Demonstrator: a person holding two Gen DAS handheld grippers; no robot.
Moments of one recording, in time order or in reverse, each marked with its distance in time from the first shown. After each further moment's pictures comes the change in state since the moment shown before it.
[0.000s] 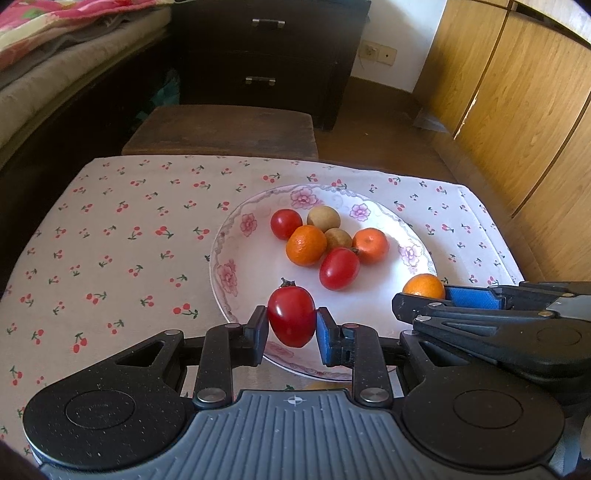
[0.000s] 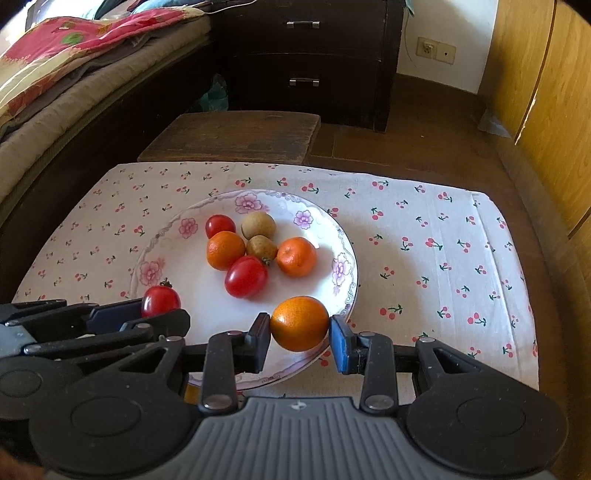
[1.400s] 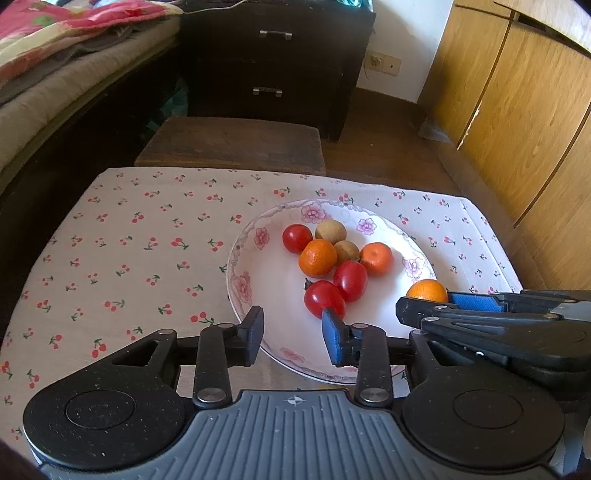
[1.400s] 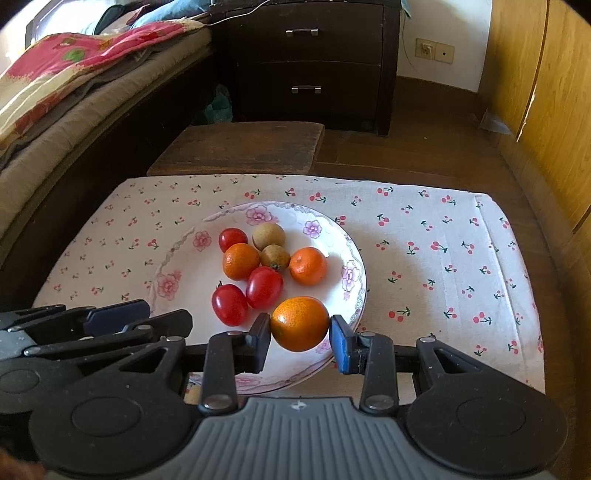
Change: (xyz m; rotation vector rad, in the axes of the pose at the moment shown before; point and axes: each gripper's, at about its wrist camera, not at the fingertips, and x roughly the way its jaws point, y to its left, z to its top) left arm -0.014 0.005 0.003 -0.009 -0.032 0.011; right arm -0.012 -0.001 0.003 0.041 -0.020 0.041
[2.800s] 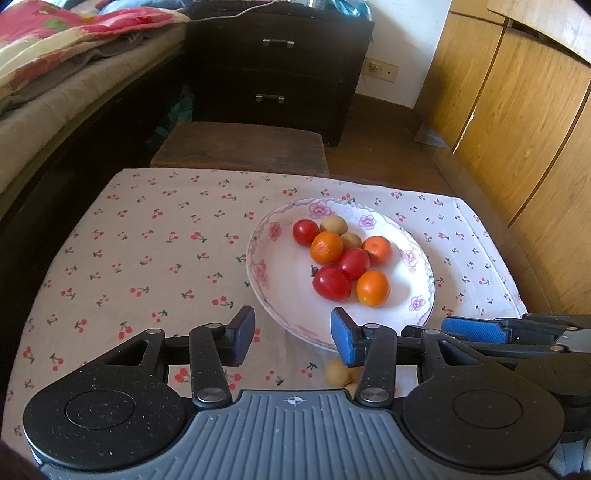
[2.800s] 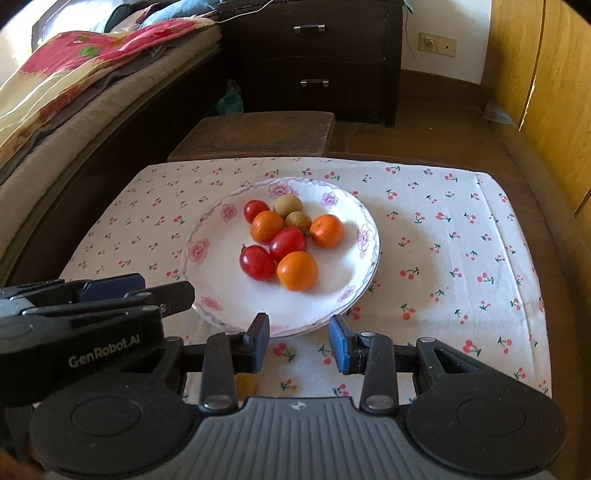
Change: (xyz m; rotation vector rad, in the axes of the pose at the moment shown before) left arm -0.028 0.011 -0.014 0.005 -0.017 -0.004; right arm -0.026 0.013 -0.028 0.009 0.017 0.025
